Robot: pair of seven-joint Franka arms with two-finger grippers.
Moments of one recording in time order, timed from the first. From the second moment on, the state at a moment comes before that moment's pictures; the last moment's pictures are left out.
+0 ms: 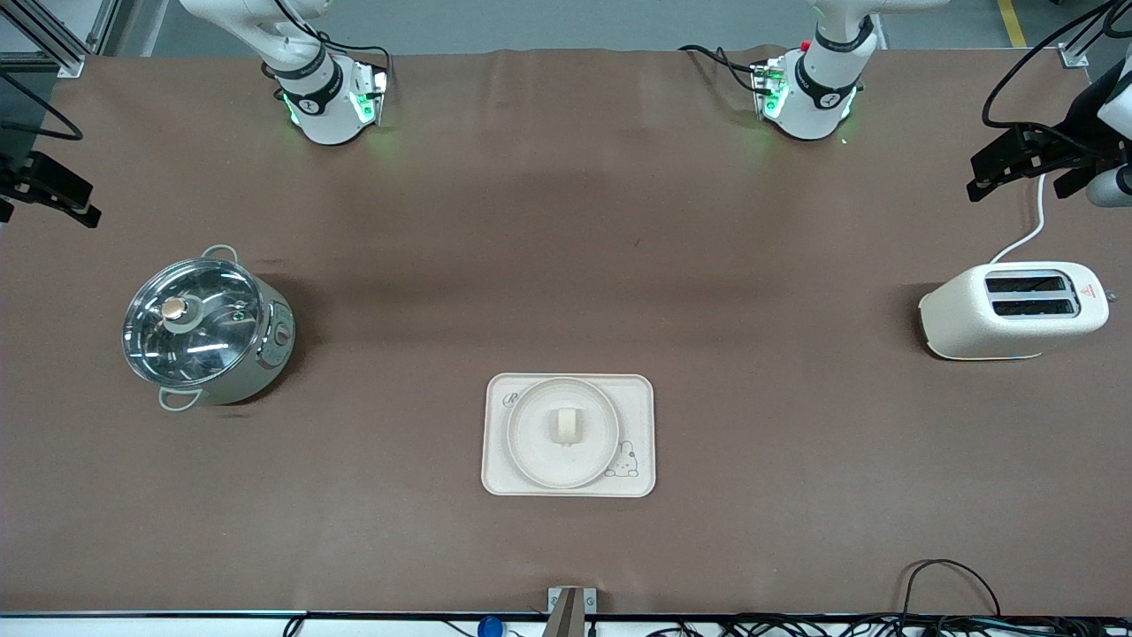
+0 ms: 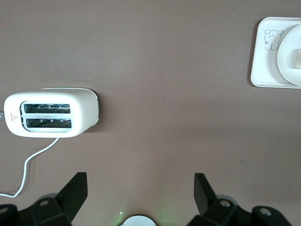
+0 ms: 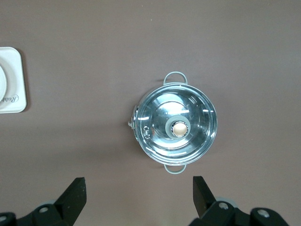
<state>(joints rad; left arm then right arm) -0.04 0.00 -0.06 -1.42 0.00 1.39 -0.11 0.01 0.00 -0.03 -1.41 -0.04 1.45 0.03</state>
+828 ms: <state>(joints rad) -0.04 0.01 -0.06 -1.42 0.00 1.39 -0.11 0.00 0.01 -0.04 -1.44 -0.01 1.41 0.03</state>
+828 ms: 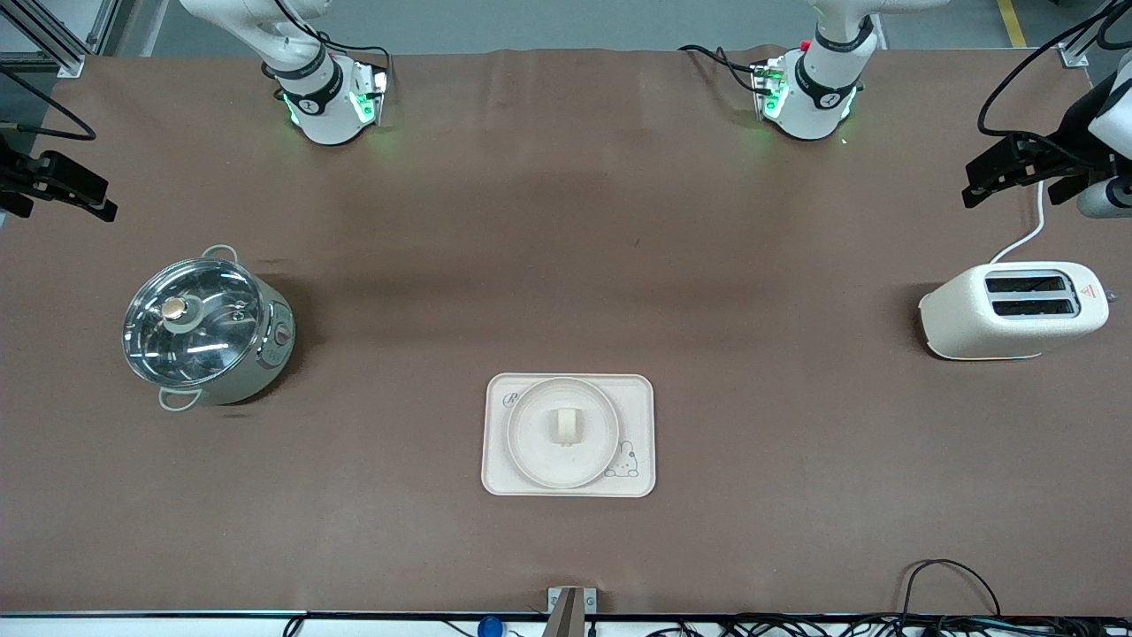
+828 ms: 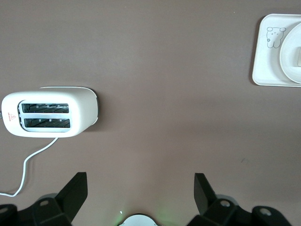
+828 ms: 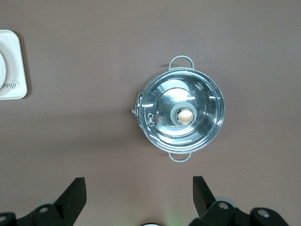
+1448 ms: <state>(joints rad) -0.04 0.01 -0.06 -1.42 0.00 1.39 -0.11 0.00 0.22 -0.03 -1.51 0.27 1.63 0.05</state>
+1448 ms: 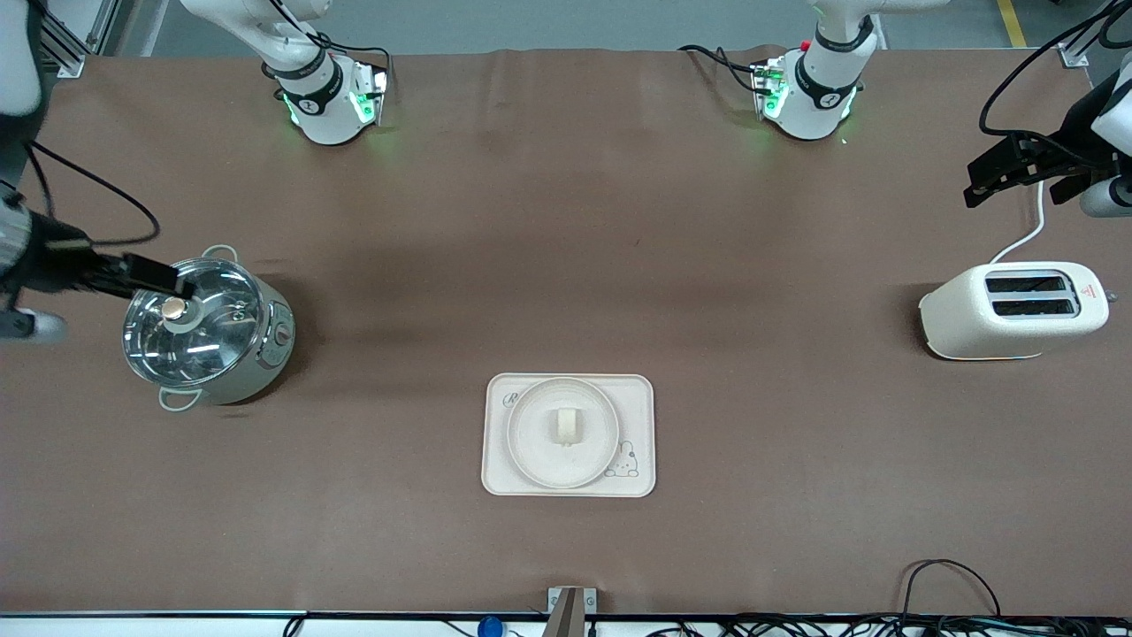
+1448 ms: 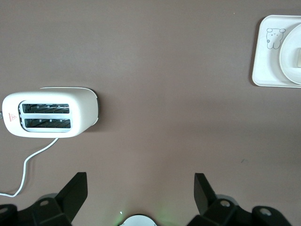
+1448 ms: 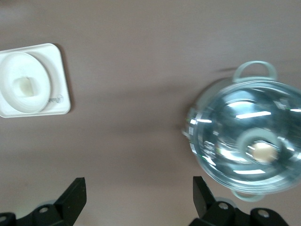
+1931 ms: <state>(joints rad) -0.03 0.02 -0.06 -1.42 0.00 1.39 -0.10 0.17 0.49 -0.02 -1.55 0.54 1.99 0.10</state>
